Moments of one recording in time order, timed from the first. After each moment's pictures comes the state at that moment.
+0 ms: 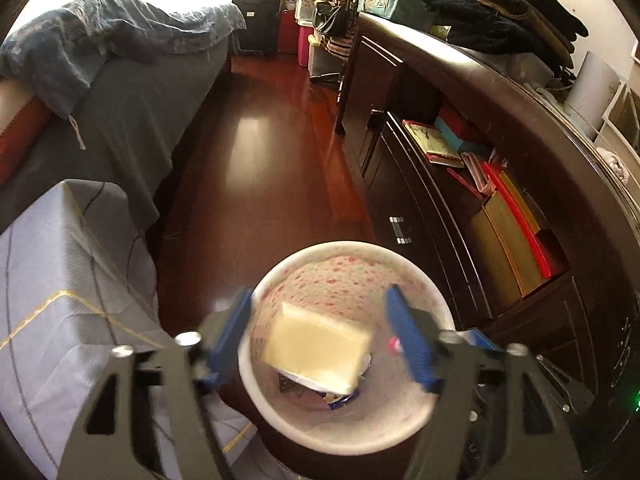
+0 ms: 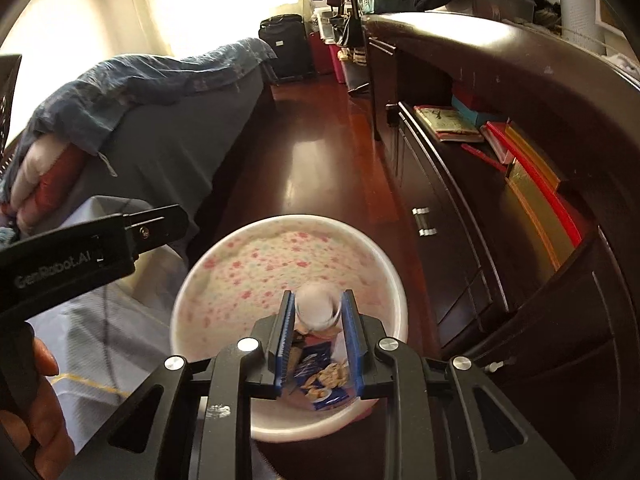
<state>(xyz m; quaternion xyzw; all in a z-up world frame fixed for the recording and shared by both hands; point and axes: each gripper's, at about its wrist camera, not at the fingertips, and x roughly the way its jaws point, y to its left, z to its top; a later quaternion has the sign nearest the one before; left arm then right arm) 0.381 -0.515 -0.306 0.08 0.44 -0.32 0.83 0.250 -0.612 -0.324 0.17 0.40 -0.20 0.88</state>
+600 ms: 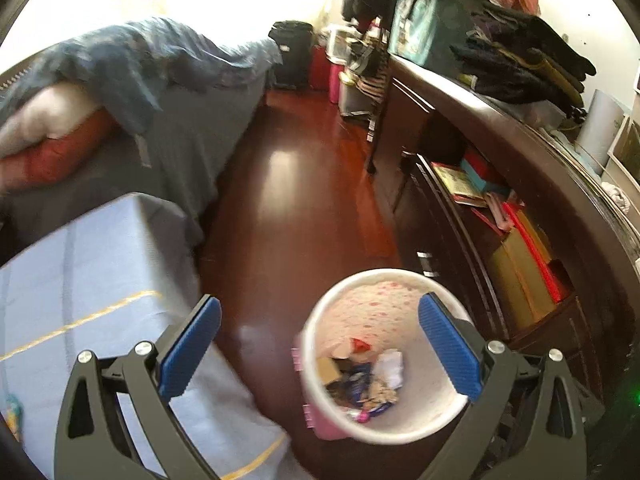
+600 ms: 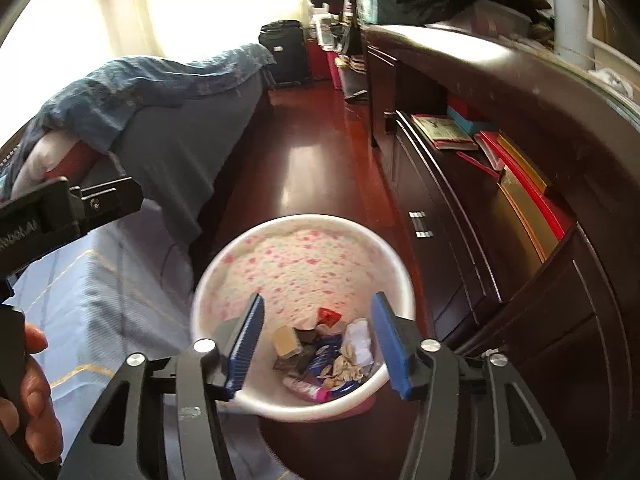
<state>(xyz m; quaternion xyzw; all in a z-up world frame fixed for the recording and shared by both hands) 0.367 -0.449 -0.262 0.06 0.39 -0.26 0.88 0.234 -0.570 -0.292 0.17 0.39 -0.19 0.89</state>
